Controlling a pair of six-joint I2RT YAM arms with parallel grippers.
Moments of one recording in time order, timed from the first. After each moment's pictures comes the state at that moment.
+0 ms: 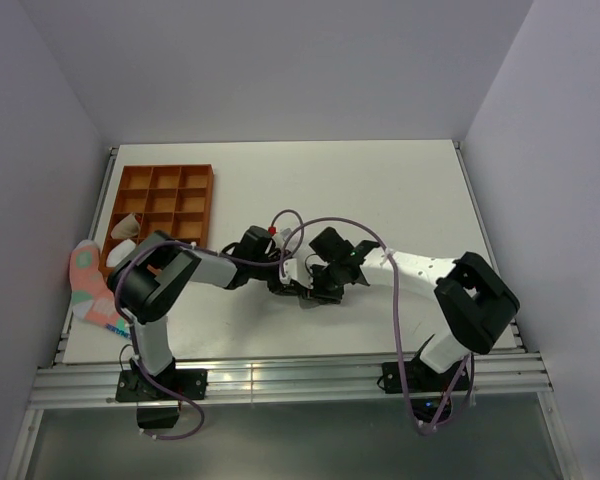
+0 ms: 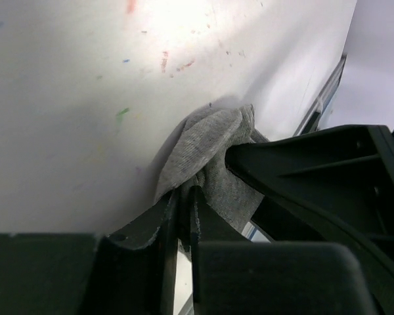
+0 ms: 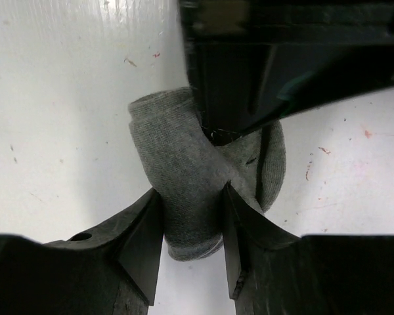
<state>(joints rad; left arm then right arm) -0.67 1.88 0.79 0.32 0.66 -0.84 0.77 1.54 0.83 -0.45 -0.30 -0.76</state>
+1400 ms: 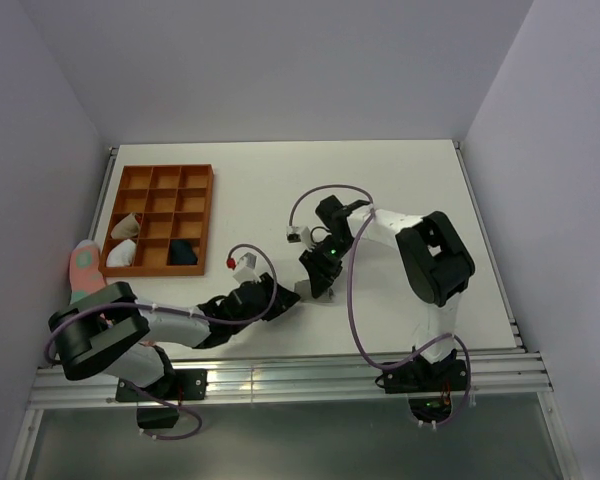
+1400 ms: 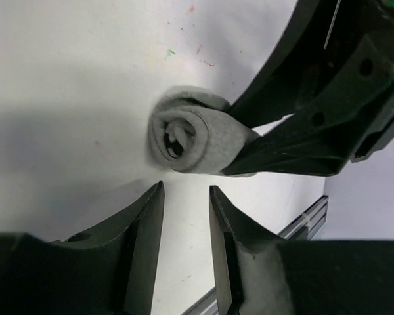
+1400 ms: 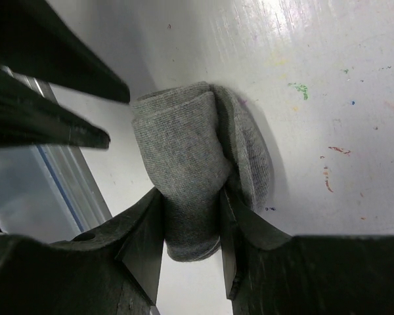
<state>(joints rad) -1.01 1.43 0.34 0.58 -0.24 -1.27 0.54 1.92 1.21 -0.80 -0.70 -0.47</state>
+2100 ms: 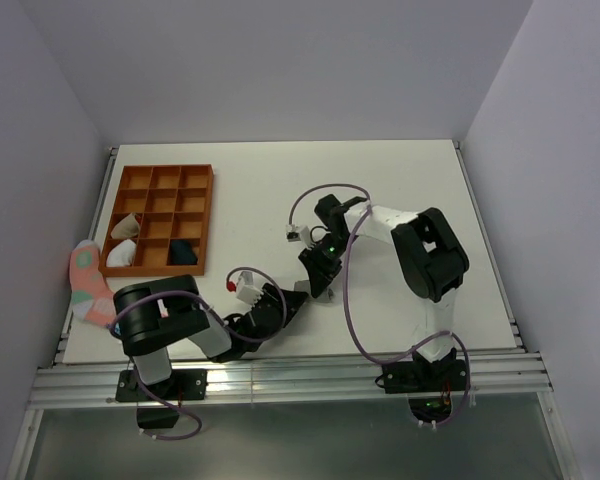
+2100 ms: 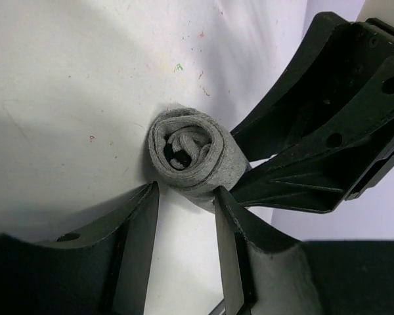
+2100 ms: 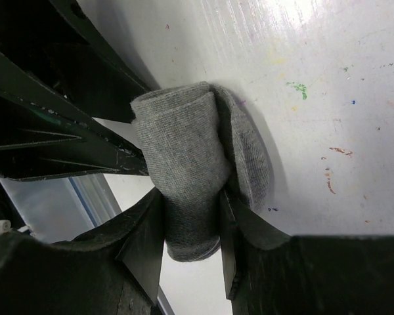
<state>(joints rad) -1.20 1.76 0.34 0.97 -0.61 -1.61 0.53 1.96 1.26 -0.86 -0.71 -0.45</state>
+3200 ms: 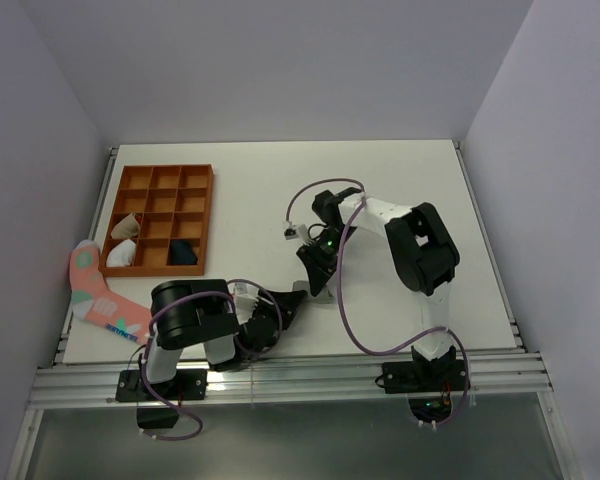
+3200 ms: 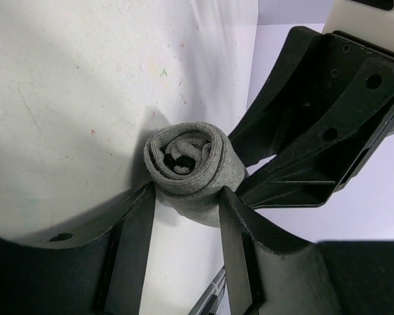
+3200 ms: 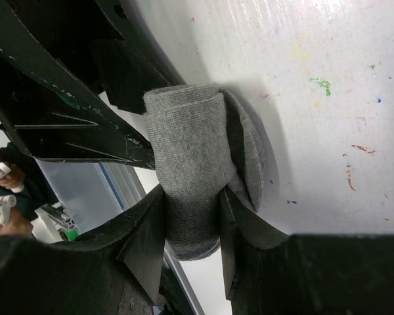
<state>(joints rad) -1.25 1.97 0.29 1.37 -0.73 -1.69 0.53 2.03 1.40 -1.07 -0.77 -0.50</state>
